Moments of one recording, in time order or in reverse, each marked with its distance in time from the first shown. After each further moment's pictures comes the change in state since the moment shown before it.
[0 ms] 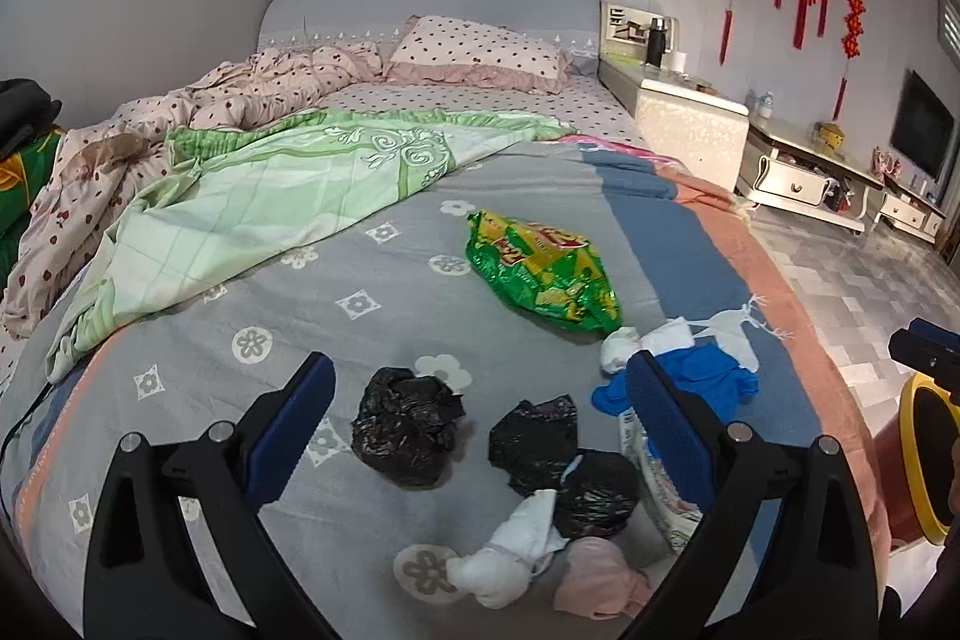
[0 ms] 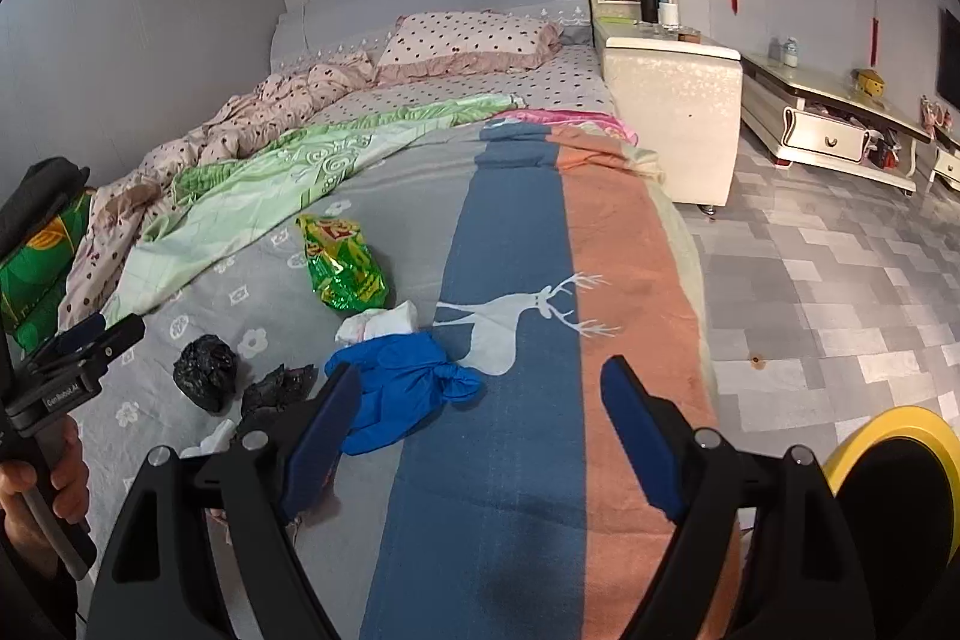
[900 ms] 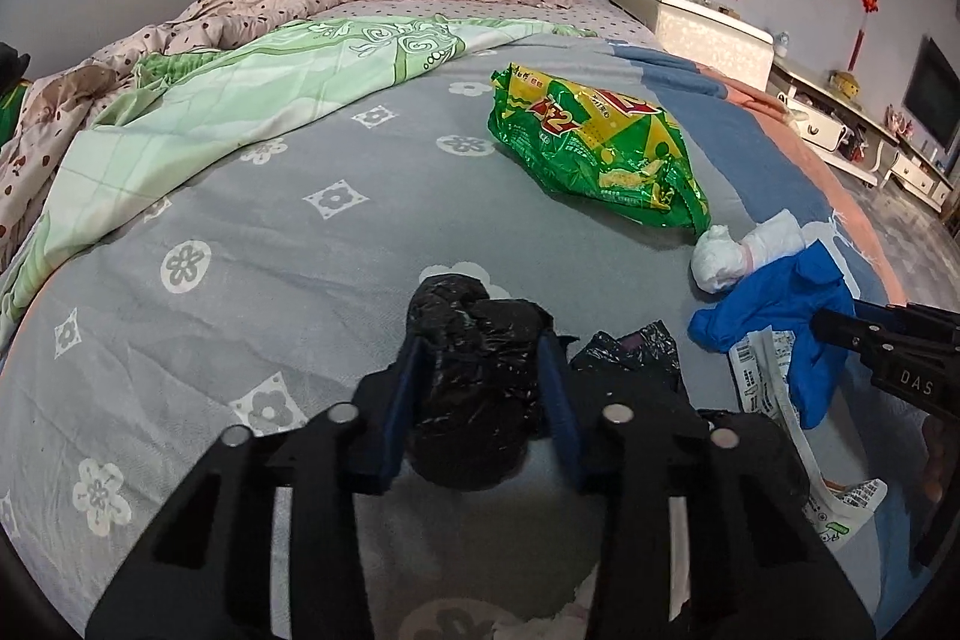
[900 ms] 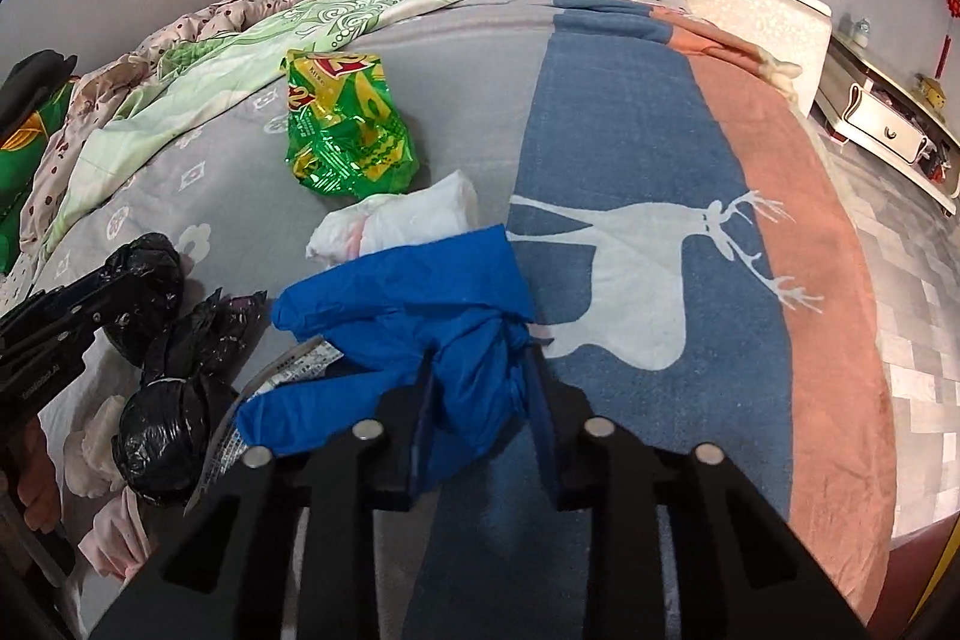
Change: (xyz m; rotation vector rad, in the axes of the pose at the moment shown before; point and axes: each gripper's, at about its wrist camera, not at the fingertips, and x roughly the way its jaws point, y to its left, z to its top) left arm 0.118 0.019 -0.050 0.012 0.168 -0.014; right arm 0.165 0.049 -0.024 -0.120 0.229 0.021
